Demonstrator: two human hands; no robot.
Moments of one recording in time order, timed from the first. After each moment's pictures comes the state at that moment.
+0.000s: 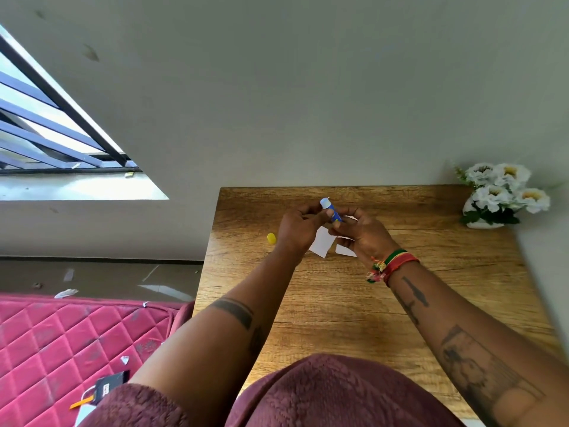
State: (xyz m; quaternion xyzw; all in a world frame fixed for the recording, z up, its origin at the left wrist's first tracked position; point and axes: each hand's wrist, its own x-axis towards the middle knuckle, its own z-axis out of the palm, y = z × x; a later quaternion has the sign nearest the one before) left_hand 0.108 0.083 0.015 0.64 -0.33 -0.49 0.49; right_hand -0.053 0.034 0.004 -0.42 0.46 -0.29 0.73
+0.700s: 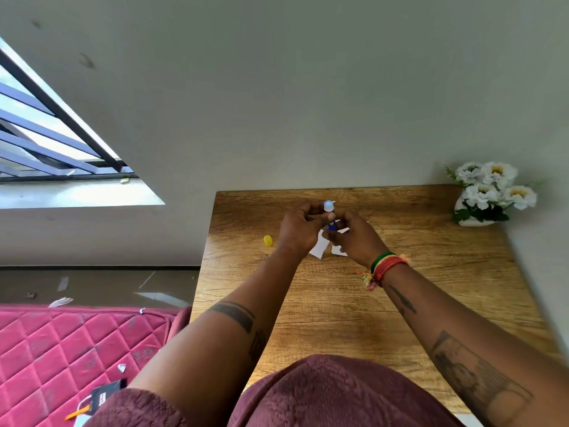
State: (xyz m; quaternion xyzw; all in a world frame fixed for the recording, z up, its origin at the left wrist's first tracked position) left_hand 0.097 0.080 0.021 0.65 -0.38 -0.45 0.48; right_hand -0.053 0.043 0.004 -0.64 0.51 -0.22 0.53
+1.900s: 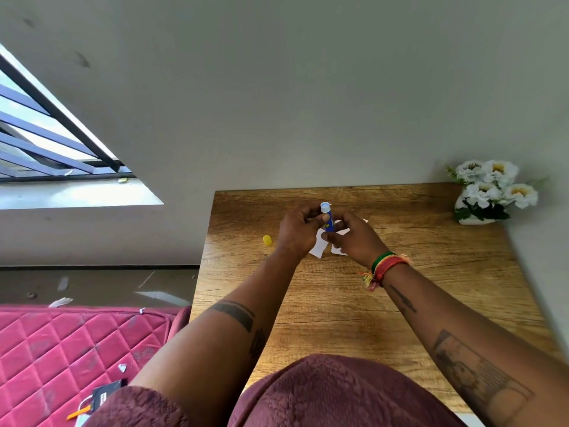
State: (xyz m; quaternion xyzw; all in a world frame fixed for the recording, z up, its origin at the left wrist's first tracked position) left_hand 0.101 0.078 0.010 0.67 -0.42 -0.42 0.45; right_hand -0.056 0.039 -0.005 -0.65 0.51 -0.20 0.52
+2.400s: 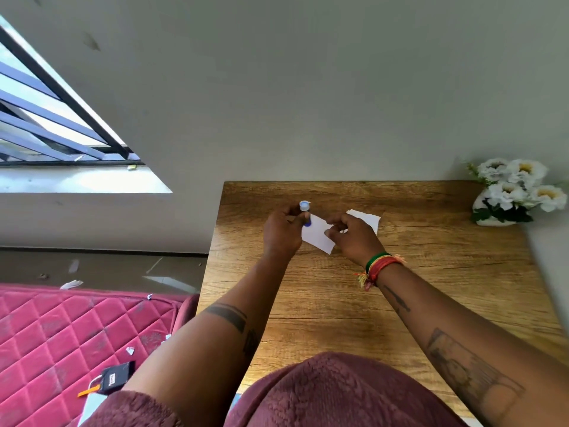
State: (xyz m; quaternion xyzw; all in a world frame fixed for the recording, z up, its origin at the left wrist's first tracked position) left_hand 0.140 0.094 -0.012 0.76 -0.35 -0.33 0.44; right_hand -0.030 0.042 -0.025 -0.68 0.54 -0.18 0.45
